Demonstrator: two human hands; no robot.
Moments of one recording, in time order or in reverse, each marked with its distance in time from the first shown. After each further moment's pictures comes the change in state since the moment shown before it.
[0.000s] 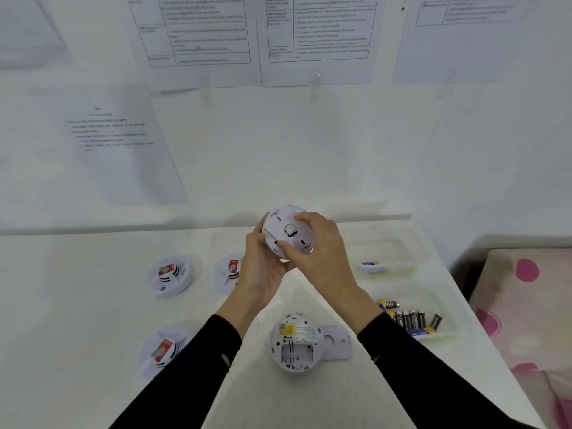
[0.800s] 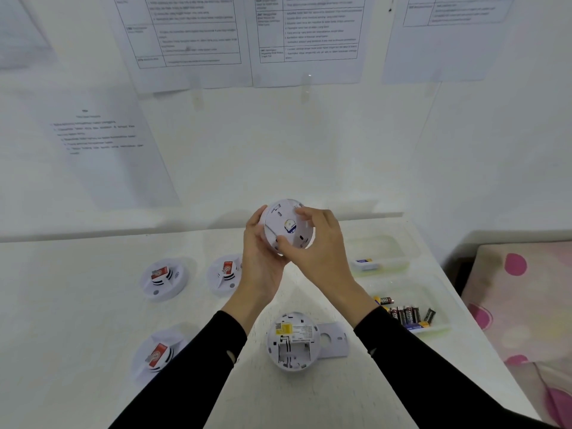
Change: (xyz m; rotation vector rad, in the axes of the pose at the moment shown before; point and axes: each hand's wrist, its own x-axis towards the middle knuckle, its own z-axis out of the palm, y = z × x) left_hand 0.003 -0.003 0.014 -0.064 -0.026 0.134; right_hand 0.004 0.005 0.004 -0.031 0.130 0.015
